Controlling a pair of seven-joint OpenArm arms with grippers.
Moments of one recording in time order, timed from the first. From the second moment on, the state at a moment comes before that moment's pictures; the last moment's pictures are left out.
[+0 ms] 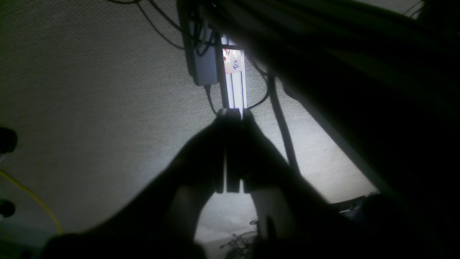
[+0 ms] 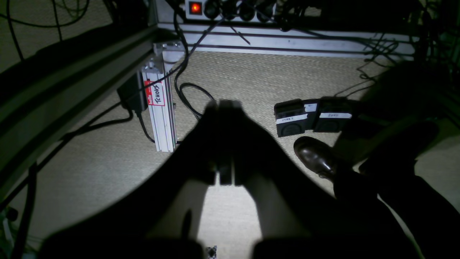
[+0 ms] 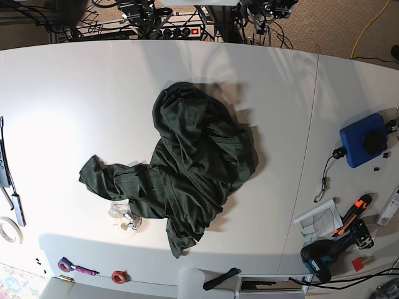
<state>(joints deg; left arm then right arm) 10.4 -1.3 14.1 25.6 -10.8 -10.3 15.9 -6.9 6.7 -7.1 22.8 2.6 3.8 -8.1</state>
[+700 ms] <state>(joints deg) 13.6 -2.3 14.1 30.8 -10.8 -10.5 17.2 -7.3 7.2 -7.1 22.9 2.6 3.8 -7.3</state>
